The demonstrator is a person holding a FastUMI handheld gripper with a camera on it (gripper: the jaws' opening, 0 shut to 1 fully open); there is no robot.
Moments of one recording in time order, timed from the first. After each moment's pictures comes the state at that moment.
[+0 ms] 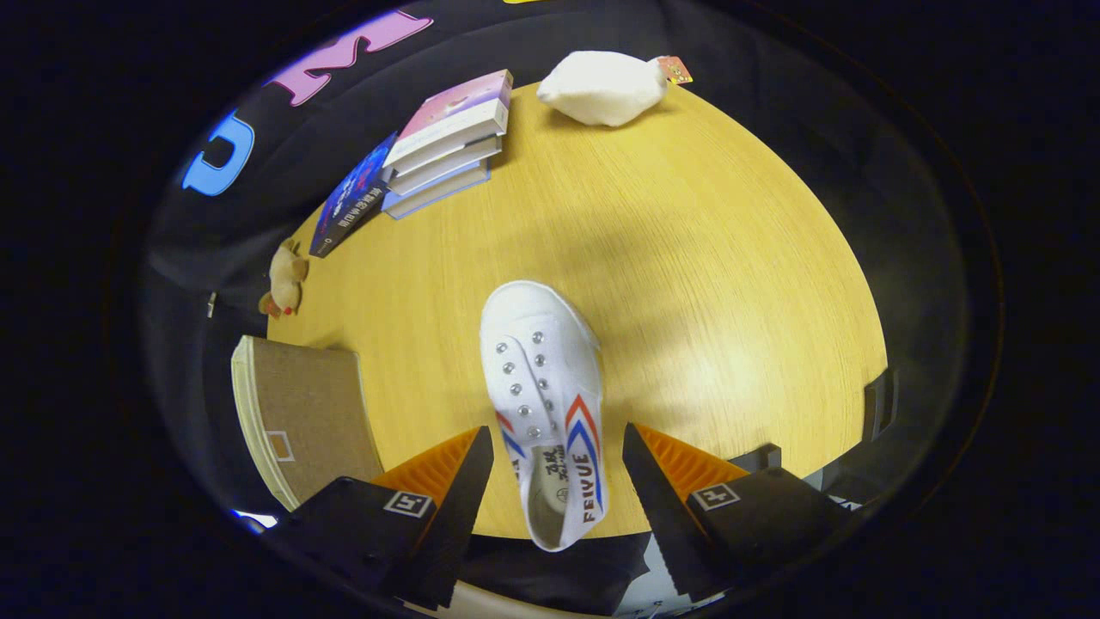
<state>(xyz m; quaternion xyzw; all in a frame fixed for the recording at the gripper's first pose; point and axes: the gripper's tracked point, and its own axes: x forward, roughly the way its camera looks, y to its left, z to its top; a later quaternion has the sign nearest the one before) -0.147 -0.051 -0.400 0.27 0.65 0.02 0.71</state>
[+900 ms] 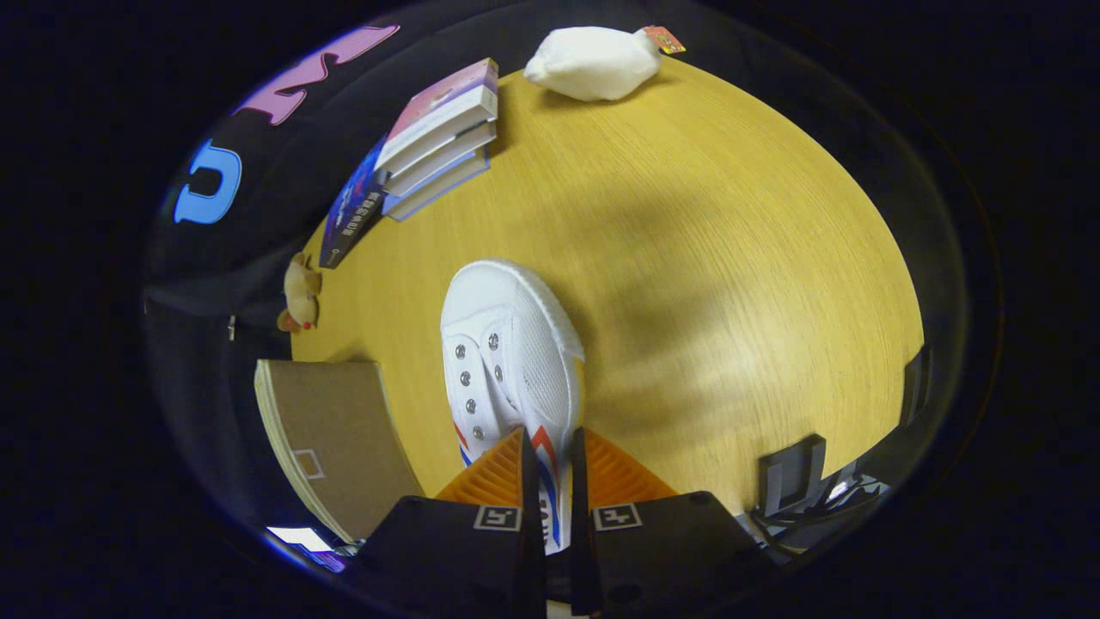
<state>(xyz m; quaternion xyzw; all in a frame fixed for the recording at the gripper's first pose) -0.131 -0.021 -0.379 0.35 0.64 0.04 0.68</state>
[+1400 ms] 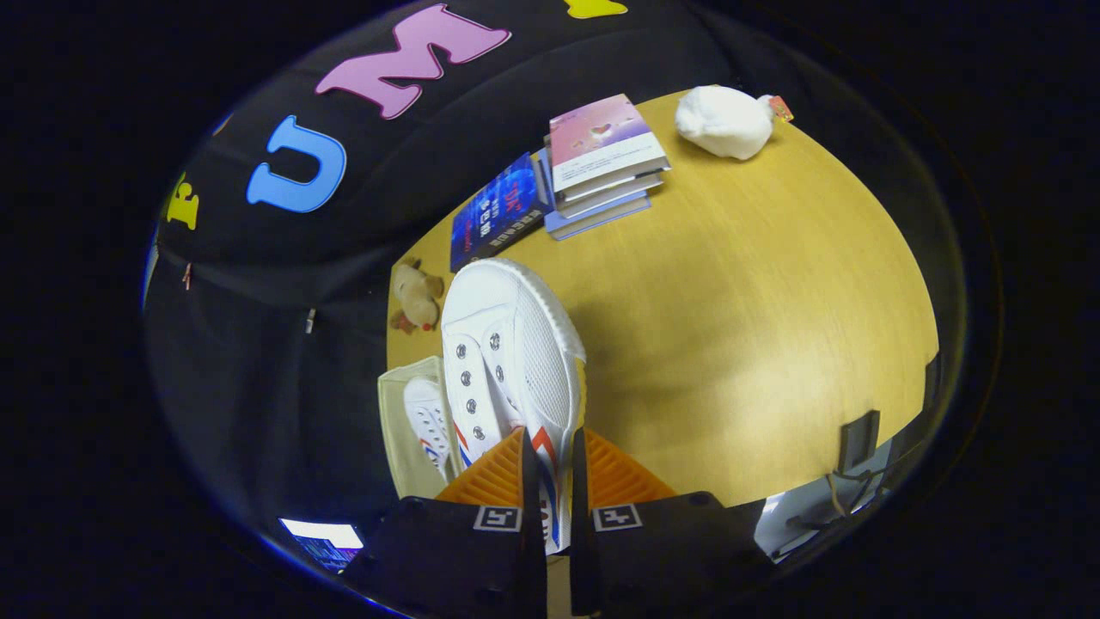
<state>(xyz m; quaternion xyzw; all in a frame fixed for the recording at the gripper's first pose) -0.088 0.079 -0.232 0.40 0.58 0.12 0.70</state>
